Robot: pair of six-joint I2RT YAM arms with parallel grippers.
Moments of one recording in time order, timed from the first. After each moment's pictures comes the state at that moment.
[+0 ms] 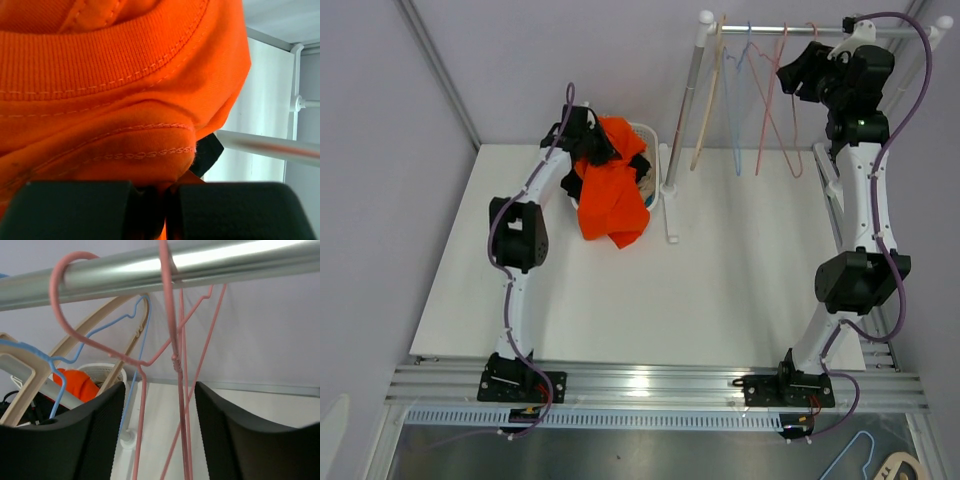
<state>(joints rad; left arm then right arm) -0.21 2.34 2.16 -0.47 0.31 -0.61 -0.07 1.87 2.16 -0.35 -0.33 0.28</state>
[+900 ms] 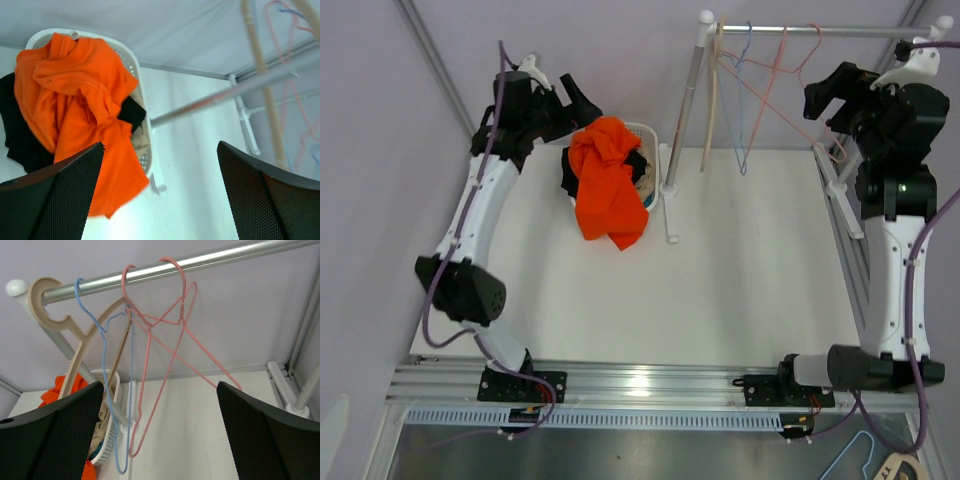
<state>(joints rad) -0.17 1.83 1.99 -0.54 0.27 -0.54 -0.07 1.40 1.88 -0.46 -0.14 0.26</state>
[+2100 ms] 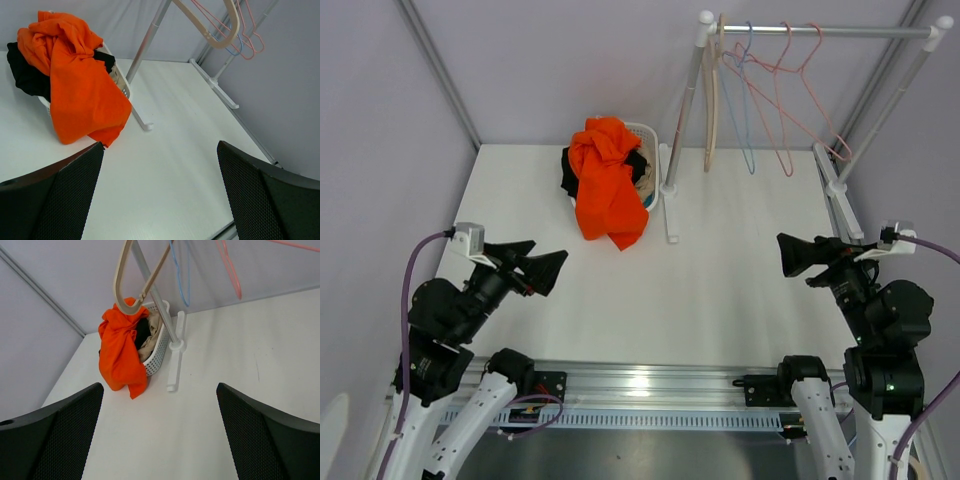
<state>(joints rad) -0.38 0.36 0.87 -0.49 0.13 -0.41 -0.01 0.42 1.04 -0.60 -0.25 0.44</state>
